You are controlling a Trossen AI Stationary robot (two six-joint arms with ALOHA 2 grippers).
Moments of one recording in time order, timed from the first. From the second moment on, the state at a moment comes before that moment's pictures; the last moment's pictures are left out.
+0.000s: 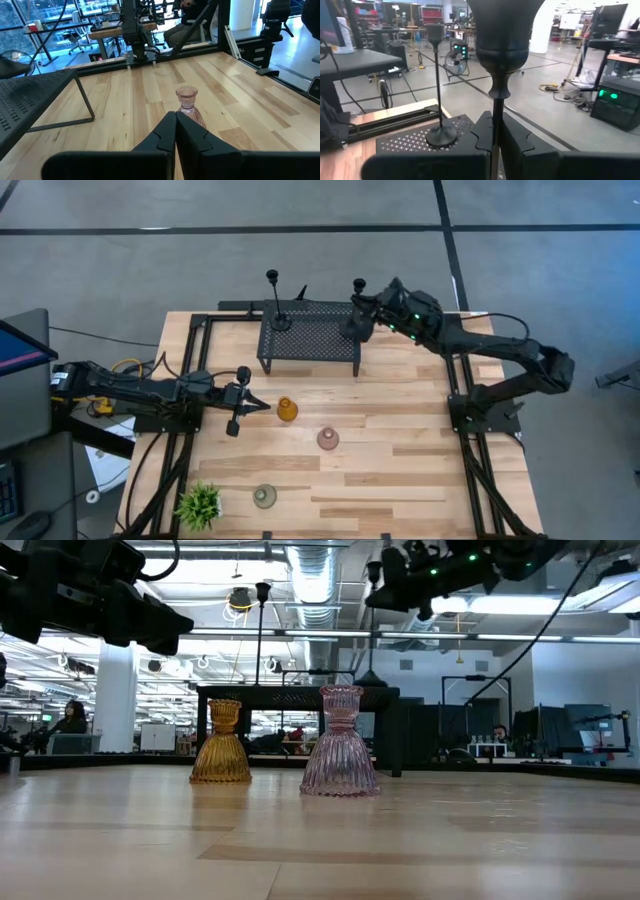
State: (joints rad) left arm -0.04 0.51 0.11 0.45 0.11 0.20; right arm -0.46 1.32 0.91 0.38 0.10 -0.03
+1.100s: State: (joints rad) left arm -0.04 0.51 0.11 0.45 0.11 0.20; right arm -0.51 1.49 1.05 0.34 0.07 0.00
